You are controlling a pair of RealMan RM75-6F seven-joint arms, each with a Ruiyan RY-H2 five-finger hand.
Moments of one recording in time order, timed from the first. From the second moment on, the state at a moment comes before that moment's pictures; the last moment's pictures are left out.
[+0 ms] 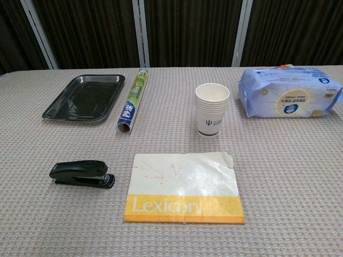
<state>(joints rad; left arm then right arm) -0.14 -1.17 0.00 -1.56 1.61 1.47 0.04 0.08 -1.13 0.03 -1.64 -1.51 1.45 -0.16</state>
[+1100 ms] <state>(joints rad) -0.33 -1.58 -0.02 -1.39 1.62 1.21 0.26 0.07 -1.09 0.02 -1.66 -1.55 1.47 -0.07</state>
